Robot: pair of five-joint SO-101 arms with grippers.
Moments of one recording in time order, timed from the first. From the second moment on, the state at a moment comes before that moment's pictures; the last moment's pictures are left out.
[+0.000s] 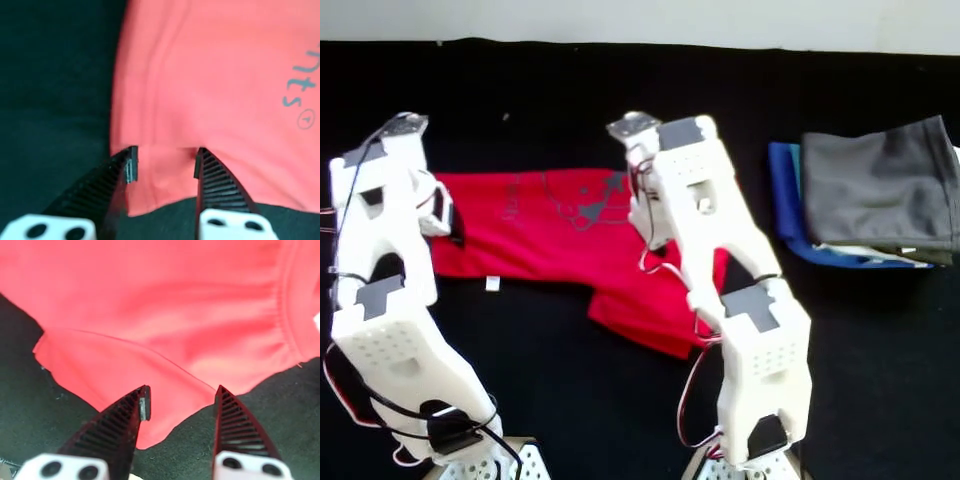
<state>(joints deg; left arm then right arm) -29.2 28.1 -9.5 72.7 -16.7 -24.9 26.8 -24.9 98.7 13.0</state>
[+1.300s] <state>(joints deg) -33.0 33.0 -13.1 70.6 -16.7 -38.6 -6.2 30.5 74.2 18.5</state>
